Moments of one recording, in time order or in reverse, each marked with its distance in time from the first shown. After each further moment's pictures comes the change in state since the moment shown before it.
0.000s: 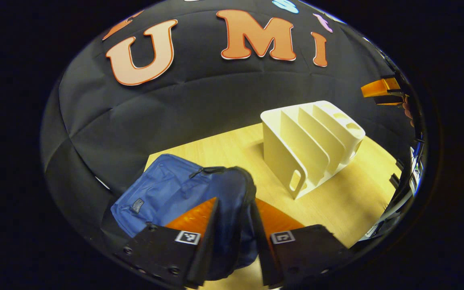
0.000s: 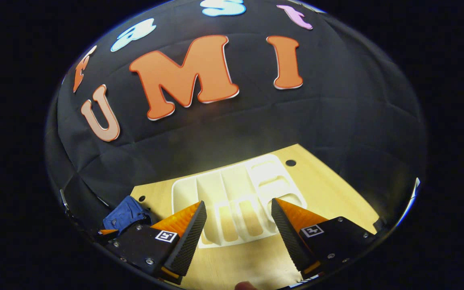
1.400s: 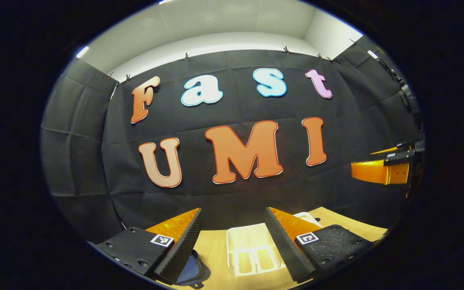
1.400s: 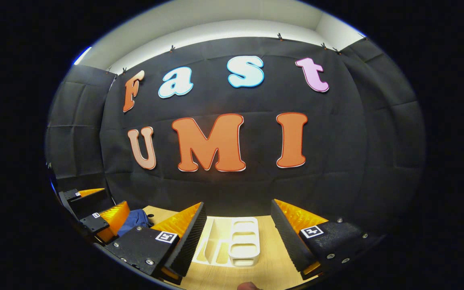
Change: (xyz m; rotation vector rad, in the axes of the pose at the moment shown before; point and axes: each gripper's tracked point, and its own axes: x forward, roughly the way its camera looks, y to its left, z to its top) left arm -0.168 -0.206 0.235 -0.044 -0.665 0.304; right arm -0.127 -0.079 0.117 -0.216 -0.434 0.219
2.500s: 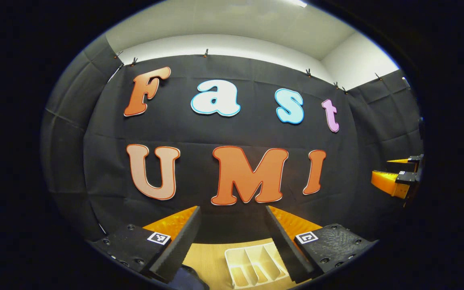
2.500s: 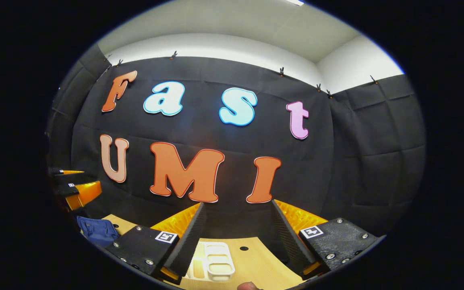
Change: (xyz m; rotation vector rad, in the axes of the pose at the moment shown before) left arm 0.057 0.115 0.075 -0.196 -0.057 -0.089; right arm -0.026 0.034 0.107 -0.152 -0.167 -0.267
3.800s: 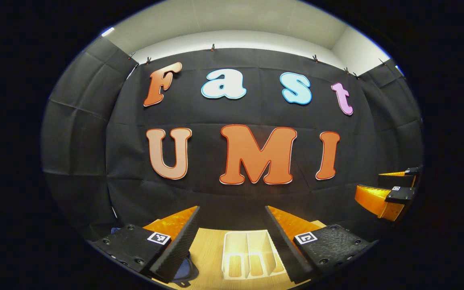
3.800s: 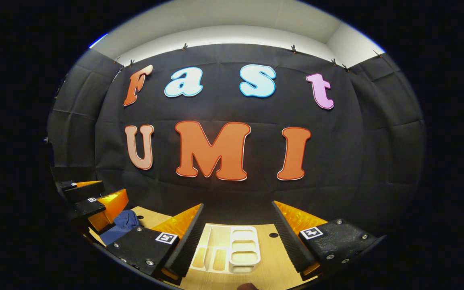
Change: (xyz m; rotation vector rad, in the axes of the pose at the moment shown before) left arm -0.027 -0.058 -0.080 0.028 0.051 0.154; right arm 0.001 0.026 -0.101 0.081 0.096 0.218
